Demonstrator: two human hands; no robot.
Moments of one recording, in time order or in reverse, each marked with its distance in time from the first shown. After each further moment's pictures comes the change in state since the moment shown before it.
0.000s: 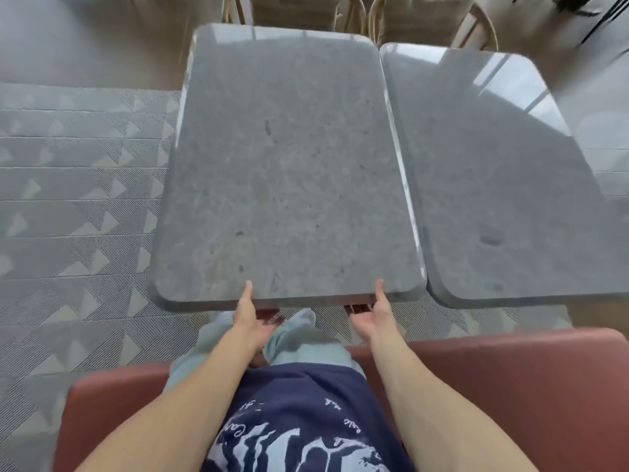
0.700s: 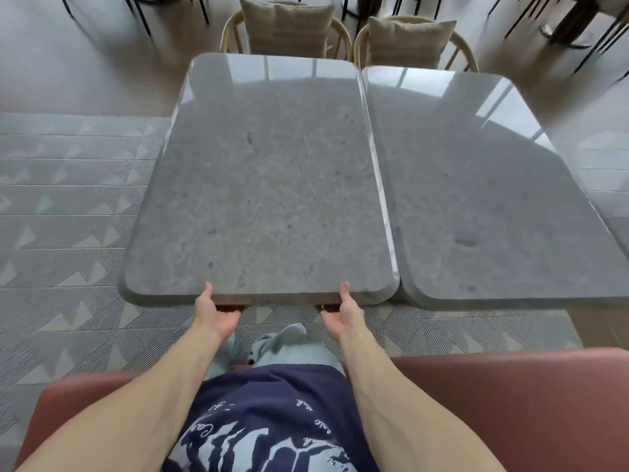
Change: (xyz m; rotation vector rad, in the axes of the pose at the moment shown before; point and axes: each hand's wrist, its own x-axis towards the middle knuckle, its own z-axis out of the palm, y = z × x) left_hand 0.015 -0.017 -0.001 -0.326 -0.032 0.207; right_hand -0.012 -0.009 -0.010 -0.050 -0.054 -0.010
